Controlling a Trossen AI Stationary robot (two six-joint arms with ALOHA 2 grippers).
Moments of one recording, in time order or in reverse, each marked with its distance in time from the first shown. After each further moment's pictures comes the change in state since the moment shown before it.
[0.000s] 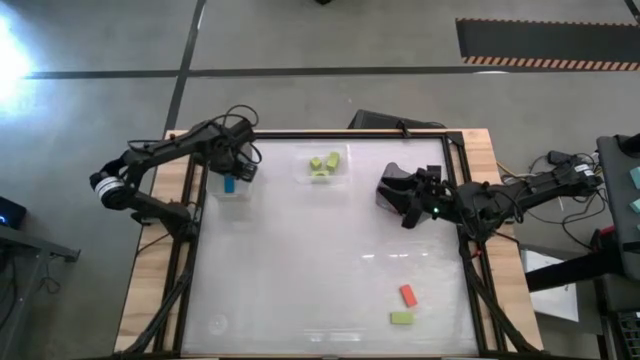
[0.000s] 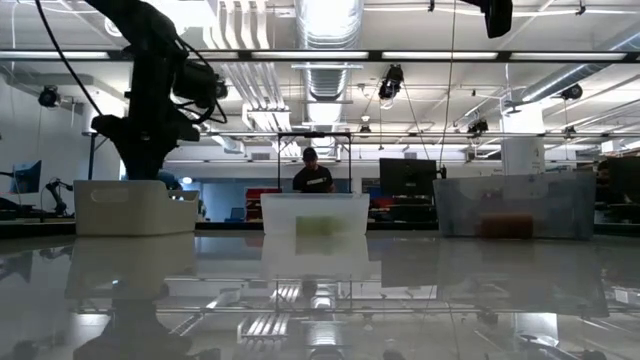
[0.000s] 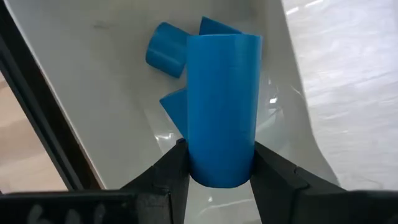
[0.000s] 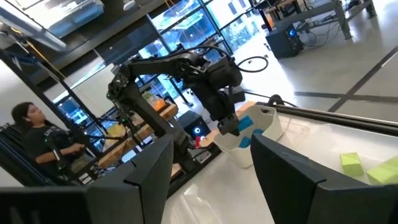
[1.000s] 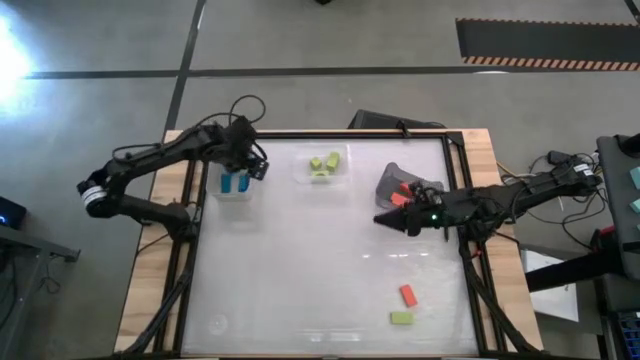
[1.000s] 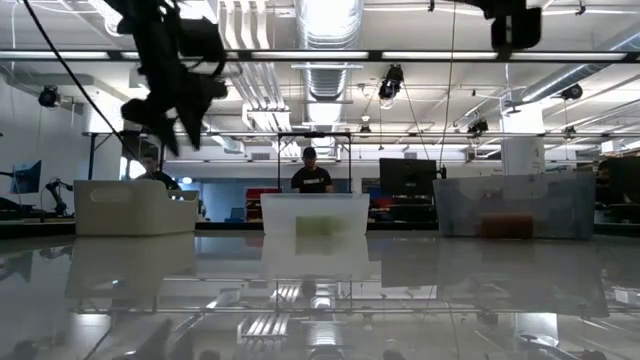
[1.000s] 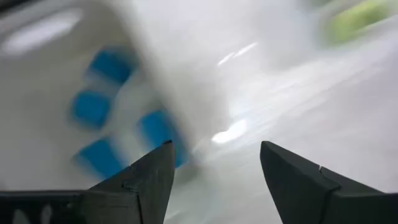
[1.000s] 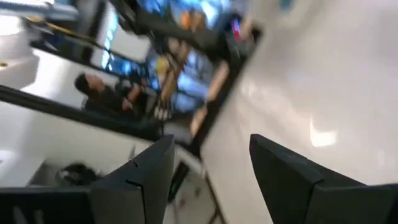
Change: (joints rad) left arm -0.124 -0.112 0.047 0.140 0.088 0.001; right arm 0.001 0.012 0.000 -0.186 -0.350 0.572
